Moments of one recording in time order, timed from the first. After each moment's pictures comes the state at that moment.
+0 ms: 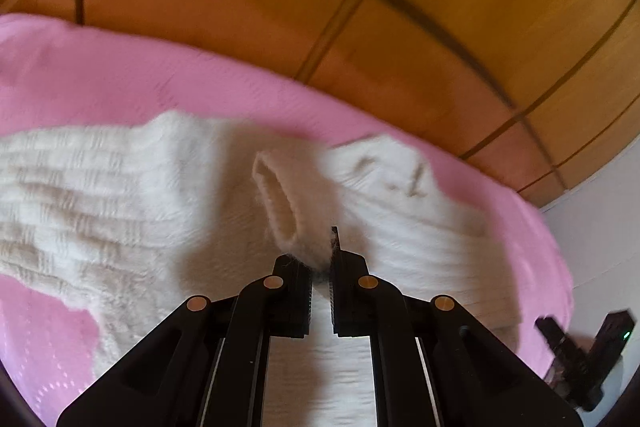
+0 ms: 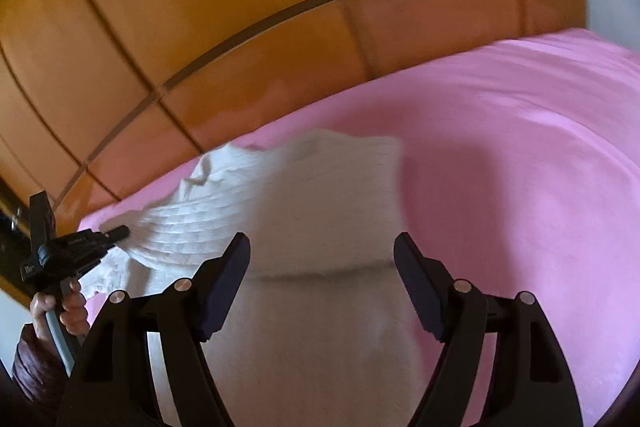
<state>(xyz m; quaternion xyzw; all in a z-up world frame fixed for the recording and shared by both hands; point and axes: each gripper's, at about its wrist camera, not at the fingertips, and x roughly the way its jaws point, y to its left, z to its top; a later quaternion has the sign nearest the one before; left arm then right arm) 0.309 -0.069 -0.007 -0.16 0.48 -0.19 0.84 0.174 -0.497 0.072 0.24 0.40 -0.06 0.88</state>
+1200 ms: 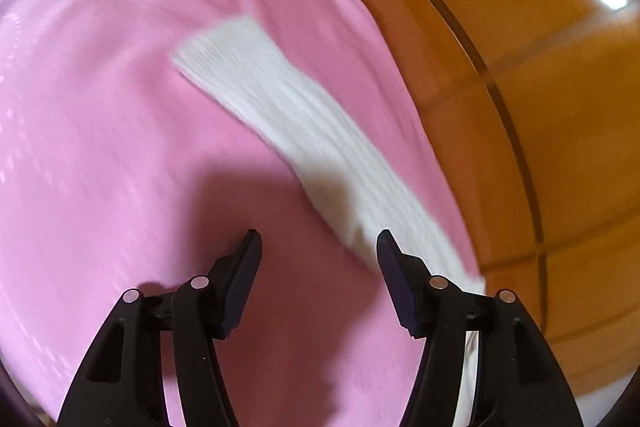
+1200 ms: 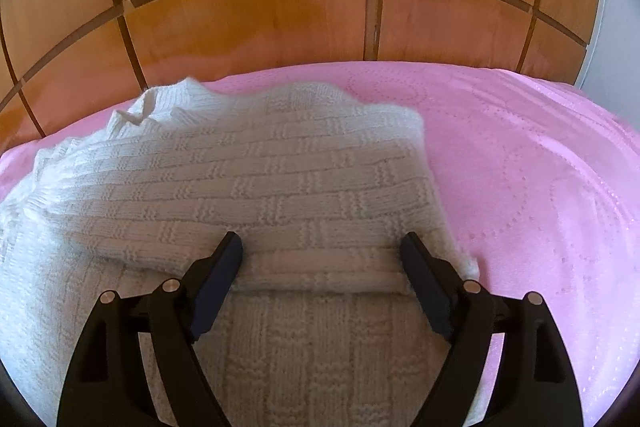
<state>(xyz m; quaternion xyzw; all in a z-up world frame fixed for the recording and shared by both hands) 0.199 0.293 -0.039 -0.46 0.36 0.10 0.81 0.214 -0.440 0.014 0.09 0.43 -0.15 0.88</state>
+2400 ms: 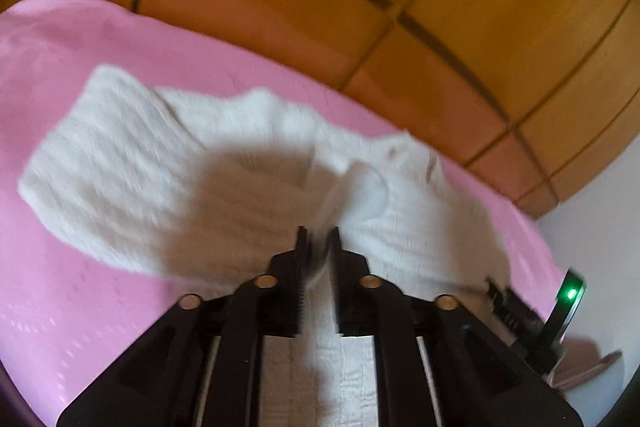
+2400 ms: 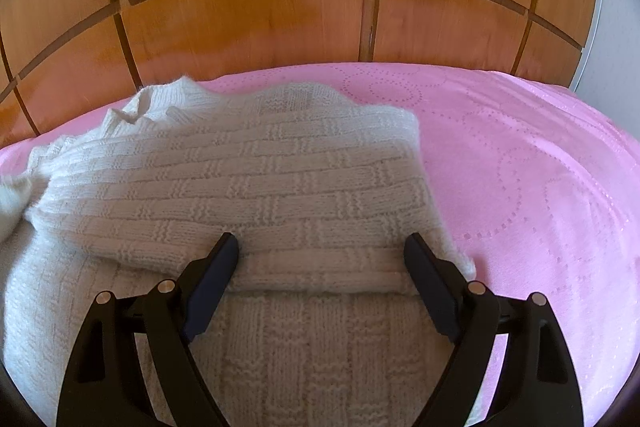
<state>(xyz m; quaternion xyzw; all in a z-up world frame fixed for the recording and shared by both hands) 0.239 0.003 0.001 -0.19 0.44 -0.20 0.85 0.212 -0.441 0.016 0.08 0.43 -0.16 0.88</state>
